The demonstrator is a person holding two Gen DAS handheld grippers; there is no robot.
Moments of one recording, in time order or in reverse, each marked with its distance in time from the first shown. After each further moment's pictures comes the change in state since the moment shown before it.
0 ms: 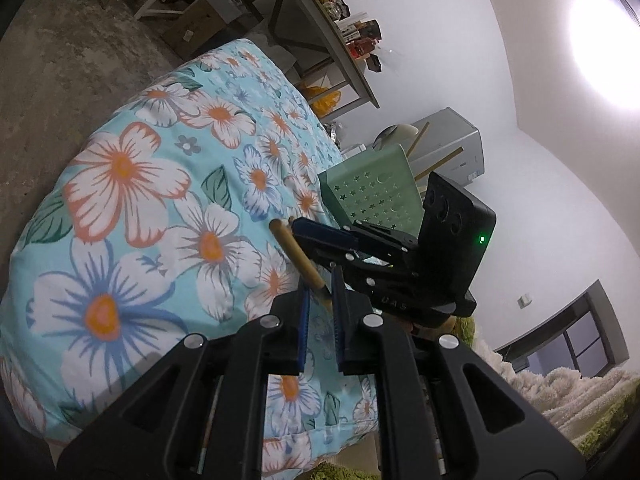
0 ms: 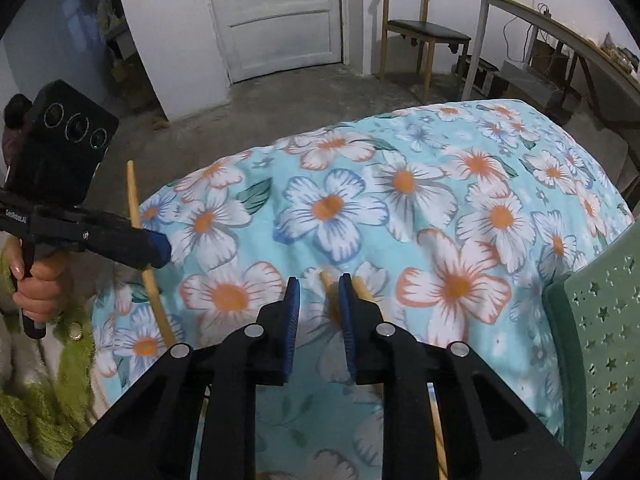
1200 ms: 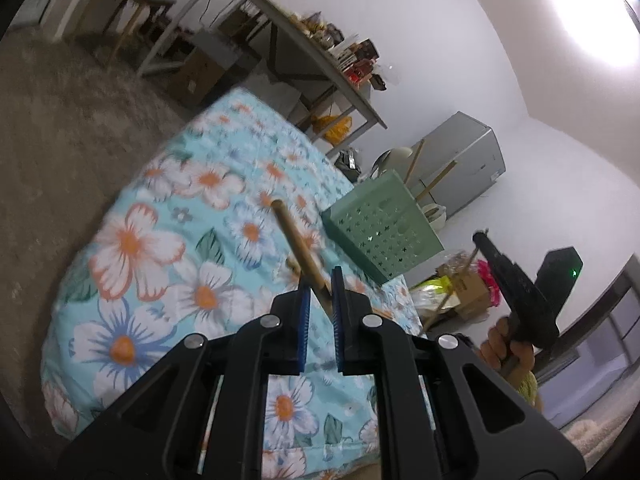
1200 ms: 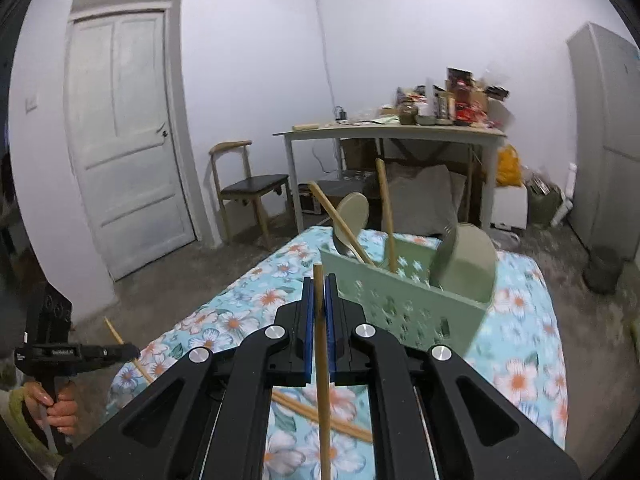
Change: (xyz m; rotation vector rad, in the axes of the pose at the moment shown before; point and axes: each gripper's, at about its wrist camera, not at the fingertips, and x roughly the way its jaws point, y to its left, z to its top) left arm -0.019 -0.053 0.009 0.165 -0.122 0.150; right arm -0.220 -0.010 -0.089 0.477 -0.639 -0.450
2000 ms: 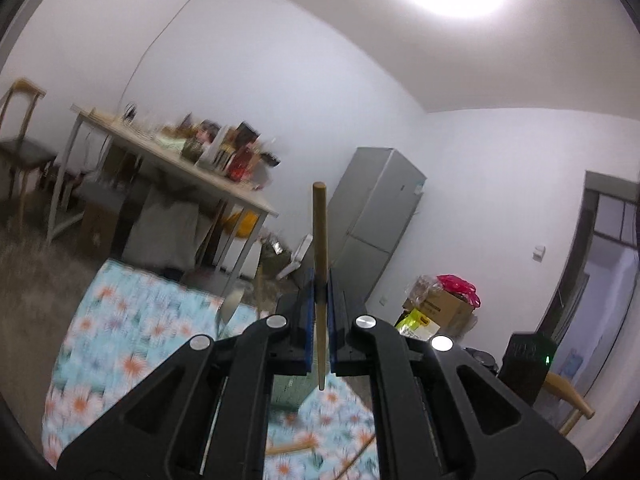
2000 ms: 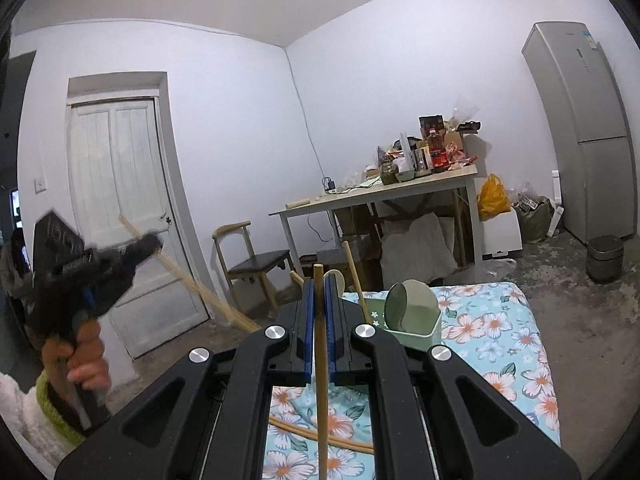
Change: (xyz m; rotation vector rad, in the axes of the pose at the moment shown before) left arm 0.021 -0.208 0.086 0.435 -0.281 -0.210; right arm -0.072 -0.039 0.004 0.132 -0.246 0.034
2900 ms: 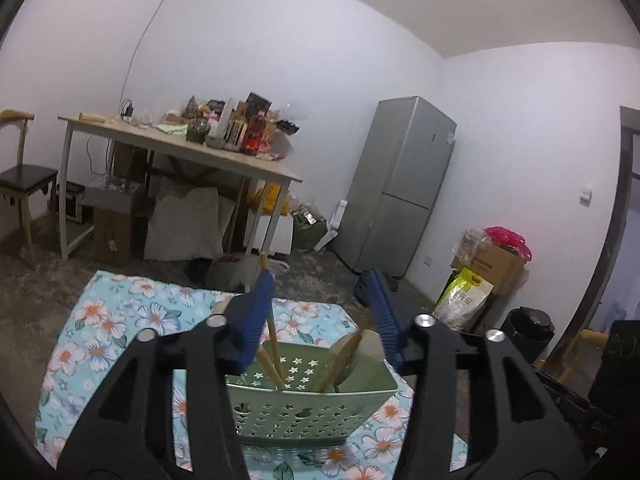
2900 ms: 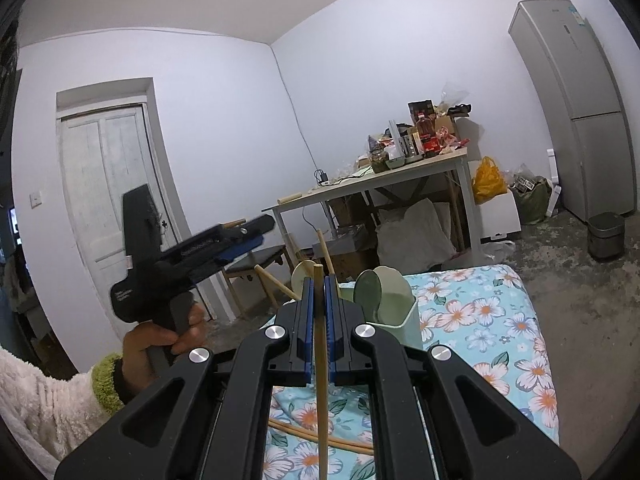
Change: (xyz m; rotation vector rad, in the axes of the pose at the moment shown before) left arm 0.154 0.005 -0.028 0.130 0.139 0.136; right arm 0.013 -0.035 -0.007 0.056 0.024 -0.005
